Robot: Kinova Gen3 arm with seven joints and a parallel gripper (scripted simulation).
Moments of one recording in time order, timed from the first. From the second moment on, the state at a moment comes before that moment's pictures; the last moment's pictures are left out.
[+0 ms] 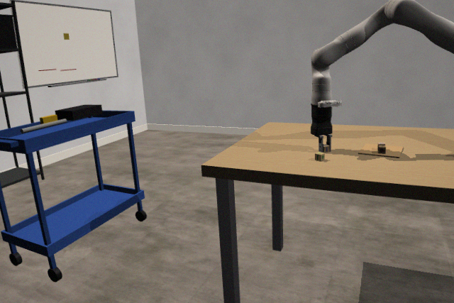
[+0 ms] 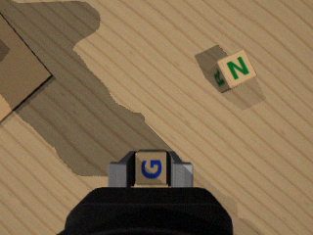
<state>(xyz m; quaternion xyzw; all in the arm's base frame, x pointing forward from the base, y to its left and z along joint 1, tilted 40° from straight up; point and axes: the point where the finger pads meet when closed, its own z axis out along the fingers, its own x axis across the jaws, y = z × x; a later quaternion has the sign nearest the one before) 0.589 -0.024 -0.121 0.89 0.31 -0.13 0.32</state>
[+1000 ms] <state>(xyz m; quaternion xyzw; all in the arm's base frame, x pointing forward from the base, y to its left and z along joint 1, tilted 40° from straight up) 0.592 0.039 -0.046 0.89 0.31 -0.13 0.32</state>
